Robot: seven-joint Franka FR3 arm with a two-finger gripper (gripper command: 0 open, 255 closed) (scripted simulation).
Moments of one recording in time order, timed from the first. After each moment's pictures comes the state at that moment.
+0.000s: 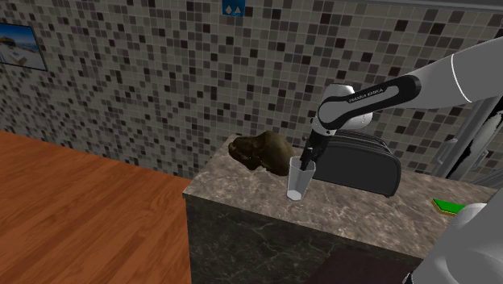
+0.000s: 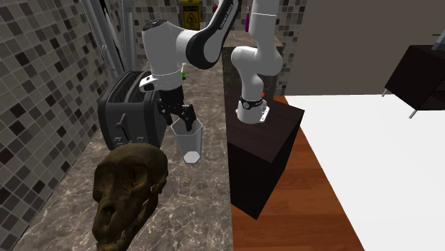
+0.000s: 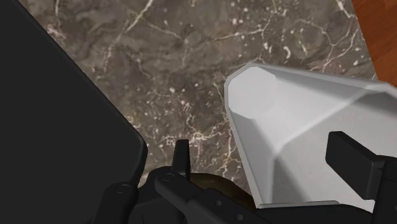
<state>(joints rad) 0.02 -0.15 -0.17 -2.38 0.12 2.25 -0.32</state>
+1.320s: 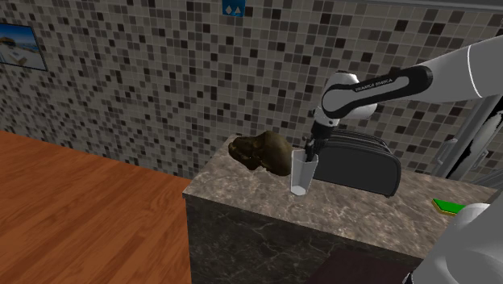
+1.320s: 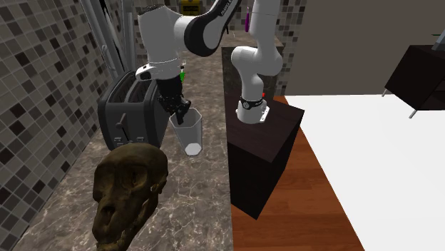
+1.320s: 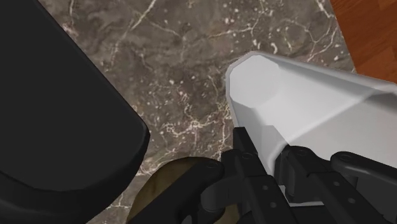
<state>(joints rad) 0.02 -0.20 -0.17 -2.33 0.10 2.15 -0.30</state>
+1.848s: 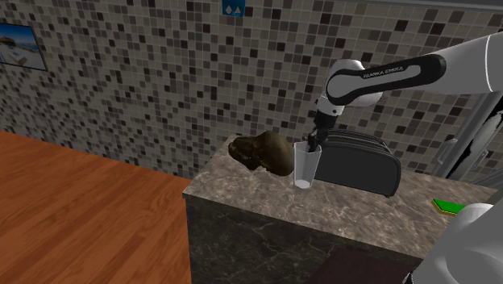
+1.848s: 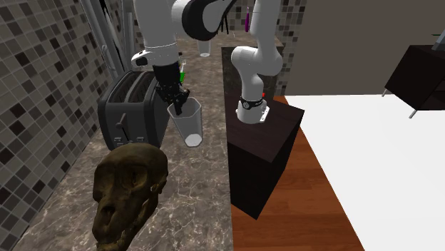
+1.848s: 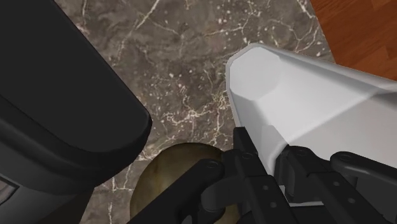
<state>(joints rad) 0.01 -0.24 -0.17 -2.26 0.09 2.04 -0.28</state>
